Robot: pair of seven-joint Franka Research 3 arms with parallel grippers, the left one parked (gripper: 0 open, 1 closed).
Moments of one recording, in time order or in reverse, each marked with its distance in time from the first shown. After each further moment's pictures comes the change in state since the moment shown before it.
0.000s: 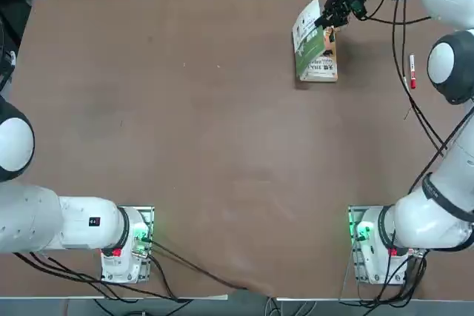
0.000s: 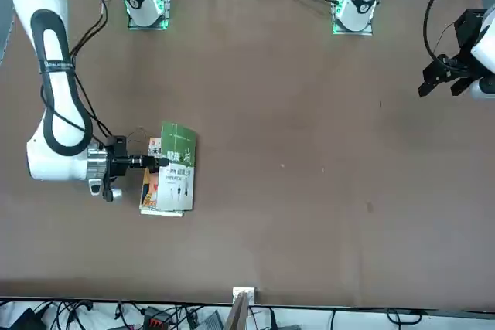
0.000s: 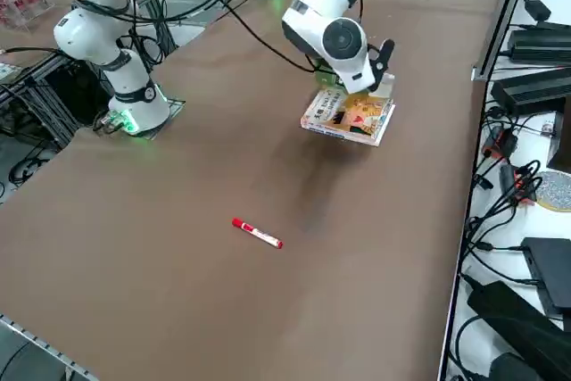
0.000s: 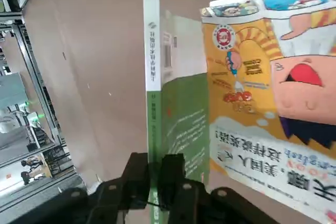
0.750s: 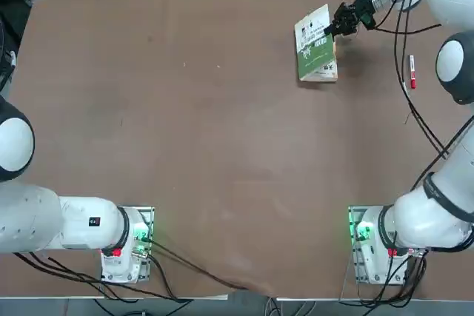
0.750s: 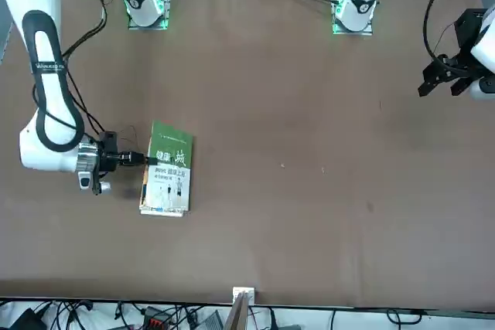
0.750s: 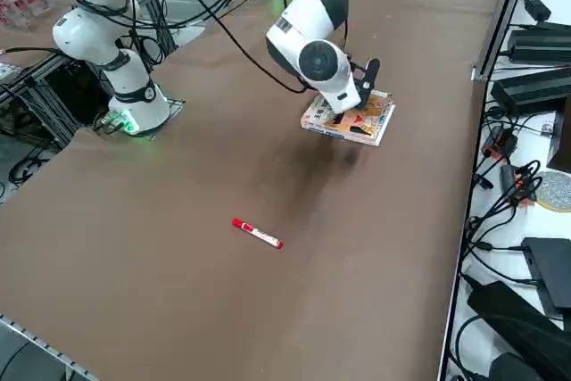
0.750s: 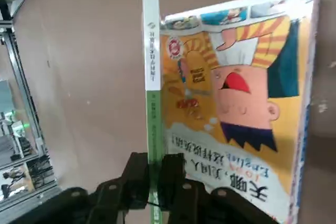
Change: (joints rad) arm -0.039 -0.017 -0.006 -0.103 0.000 0.114 -0.119
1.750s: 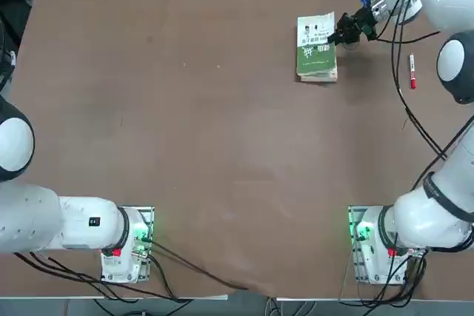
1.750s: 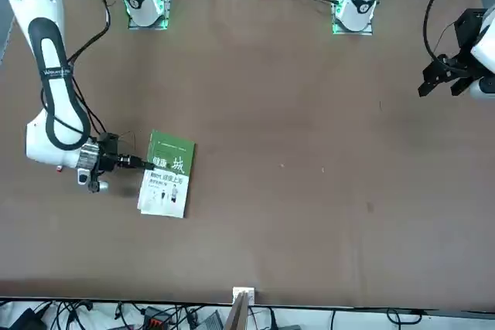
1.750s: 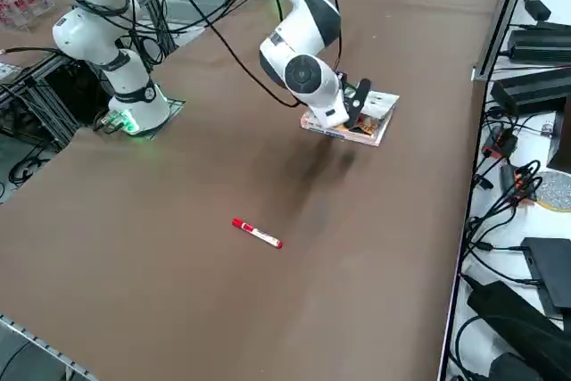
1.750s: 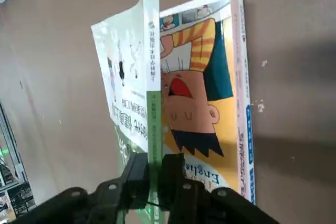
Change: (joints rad) arm -0.010 0.001 -0.003 -0.085 0.000 0.122 -0.007
